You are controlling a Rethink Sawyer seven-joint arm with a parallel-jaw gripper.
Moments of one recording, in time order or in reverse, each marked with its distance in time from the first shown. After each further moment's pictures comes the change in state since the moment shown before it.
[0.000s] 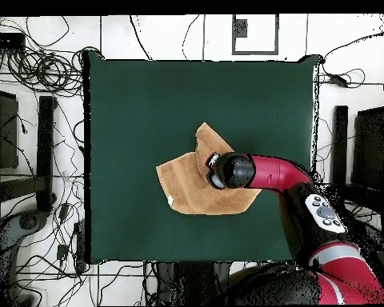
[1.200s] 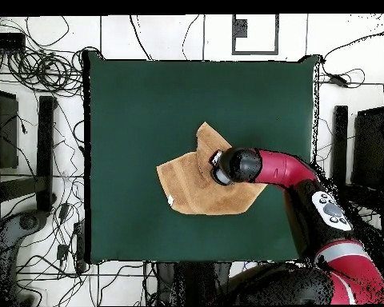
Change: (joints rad) arm -0.033 0.024 0.035 -0.050 0.001 0.090 0.000
